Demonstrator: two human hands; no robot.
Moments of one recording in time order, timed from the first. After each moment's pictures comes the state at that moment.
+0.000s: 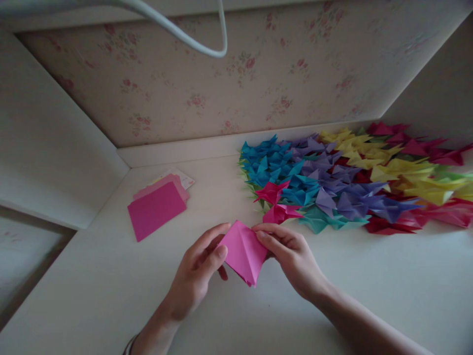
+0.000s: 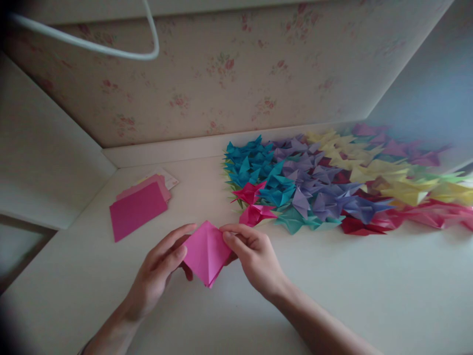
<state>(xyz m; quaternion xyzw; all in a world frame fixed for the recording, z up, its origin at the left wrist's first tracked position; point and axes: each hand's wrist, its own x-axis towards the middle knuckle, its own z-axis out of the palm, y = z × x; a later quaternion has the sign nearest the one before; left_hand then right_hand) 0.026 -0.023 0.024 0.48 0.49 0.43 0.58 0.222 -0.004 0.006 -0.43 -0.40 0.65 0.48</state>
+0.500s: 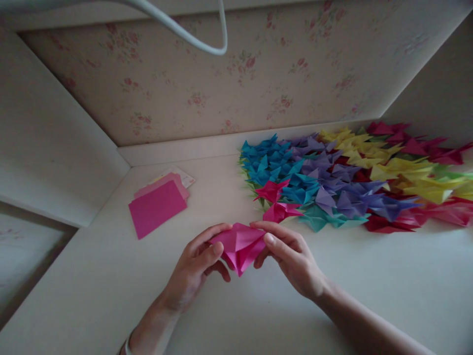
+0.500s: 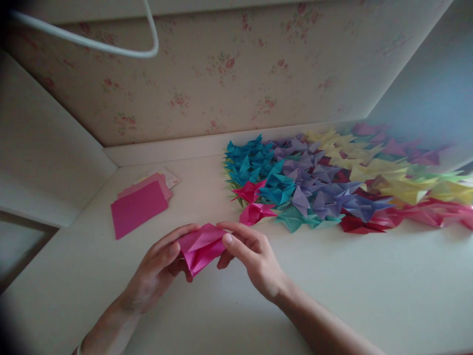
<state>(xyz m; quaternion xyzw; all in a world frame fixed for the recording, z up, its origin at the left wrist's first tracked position) 0.024 -0.022 0.024 0.38 0.43 0.45 0.68 0.231 -0.010 -0.004 -0.34 -0.44 0.68 0.48</state>
